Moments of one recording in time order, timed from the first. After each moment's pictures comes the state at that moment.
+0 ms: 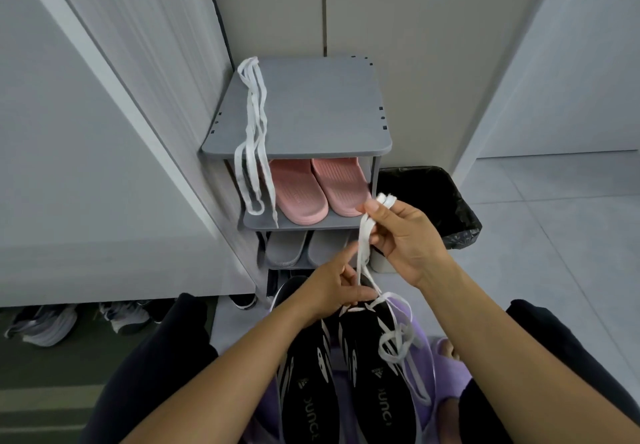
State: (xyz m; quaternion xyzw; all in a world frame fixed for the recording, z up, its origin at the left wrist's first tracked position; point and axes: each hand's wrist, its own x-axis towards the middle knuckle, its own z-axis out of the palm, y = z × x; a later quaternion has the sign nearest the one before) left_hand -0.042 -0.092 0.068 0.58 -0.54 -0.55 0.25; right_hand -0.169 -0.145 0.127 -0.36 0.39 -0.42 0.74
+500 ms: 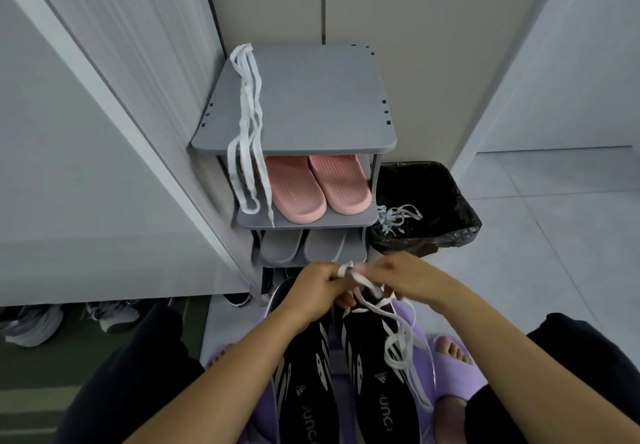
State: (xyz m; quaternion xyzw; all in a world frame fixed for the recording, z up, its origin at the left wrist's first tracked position) left_hand -0.035 -0.093 0.054 0.62 -0.47 -0.54 0.31; right_hand -0.192 -0.145 0.088 -0.69 0.51 0.03 0.51
